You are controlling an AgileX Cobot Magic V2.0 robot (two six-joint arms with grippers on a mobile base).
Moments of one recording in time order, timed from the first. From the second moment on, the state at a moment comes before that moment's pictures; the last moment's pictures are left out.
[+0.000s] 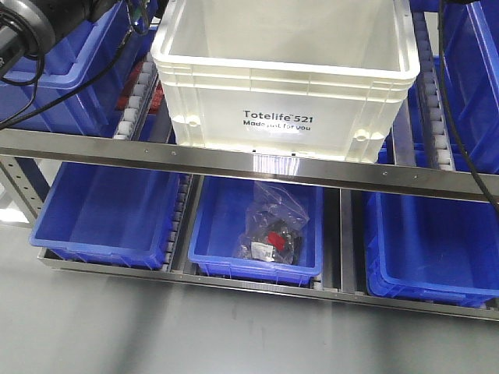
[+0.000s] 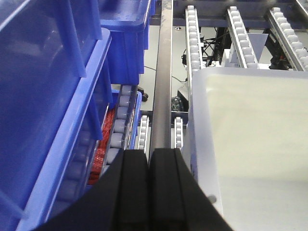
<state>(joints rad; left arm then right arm) -0.26 2.15 -2.11 0.61 0.45 -0.67 0.07 1.98 -1.97 -0.36 0.71 0.28</state>
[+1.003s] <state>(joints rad) -0.03 1.04 -0.64 0.47 0.02 -0.72 0.07 1.98 -1.97 -0.36 0.71 0.28</state>
